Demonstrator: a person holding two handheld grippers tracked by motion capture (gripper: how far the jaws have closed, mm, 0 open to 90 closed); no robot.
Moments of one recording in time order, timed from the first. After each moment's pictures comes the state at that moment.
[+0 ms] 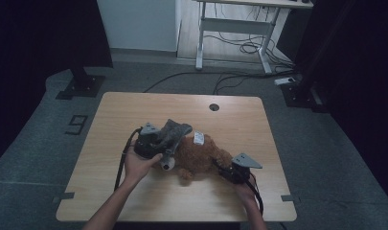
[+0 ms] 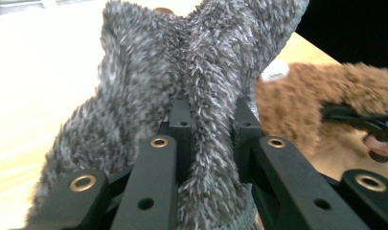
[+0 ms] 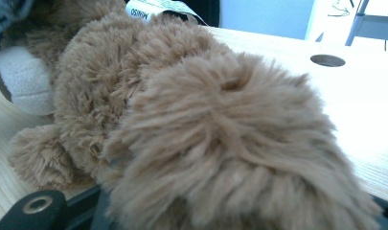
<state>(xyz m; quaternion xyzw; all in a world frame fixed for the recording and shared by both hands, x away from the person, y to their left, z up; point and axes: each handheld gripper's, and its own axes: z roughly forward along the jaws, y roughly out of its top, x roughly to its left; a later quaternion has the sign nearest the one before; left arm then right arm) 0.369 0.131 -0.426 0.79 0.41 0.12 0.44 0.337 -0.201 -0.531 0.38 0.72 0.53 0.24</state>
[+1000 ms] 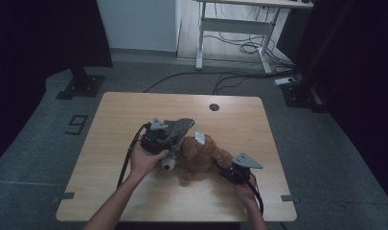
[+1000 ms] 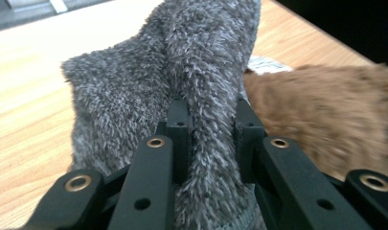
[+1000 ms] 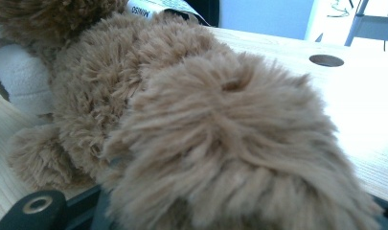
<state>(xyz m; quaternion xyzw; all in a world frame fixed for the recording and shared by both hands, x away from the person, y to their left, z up) 0.383 0.106 -0.420 0.81 0.41 0.14 0.40 0.337 -0.202 -0.531 0.38 0.72 0.53 0.24</state>
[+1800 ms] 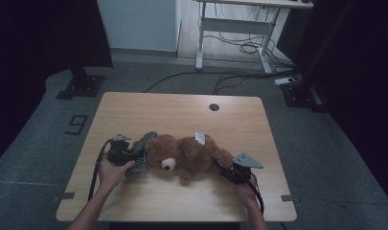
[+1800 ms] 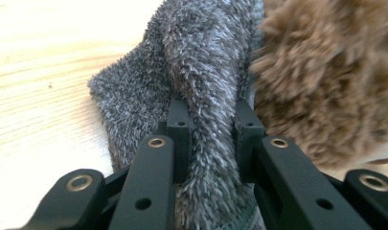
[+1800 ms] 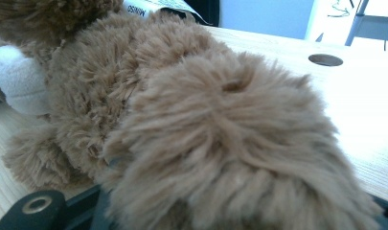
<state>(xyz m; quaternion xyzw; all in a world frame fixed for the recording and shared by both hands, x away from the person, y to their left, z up) 0.373 0.222 -0.487 0.76 0.51 0.10 0.39 0.338 -0.204 -0.532 0.38 0.72 0.53 0.24</state>
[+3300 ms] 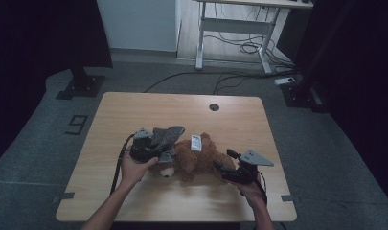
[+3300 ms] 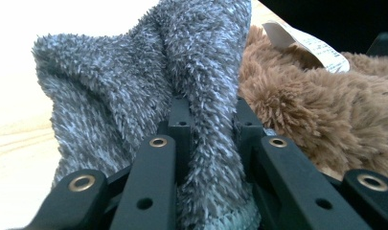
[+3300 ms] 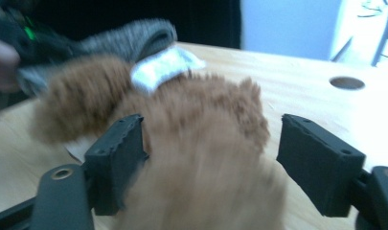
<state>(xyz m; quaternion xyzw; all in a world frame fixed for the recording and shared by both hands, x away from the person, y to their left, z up) 0.367 0.148 -0.457 0.77 0.43 0.09 0.46 0.320 -0.211 -0.484 0.37 0.71 0.57 0.19</state>
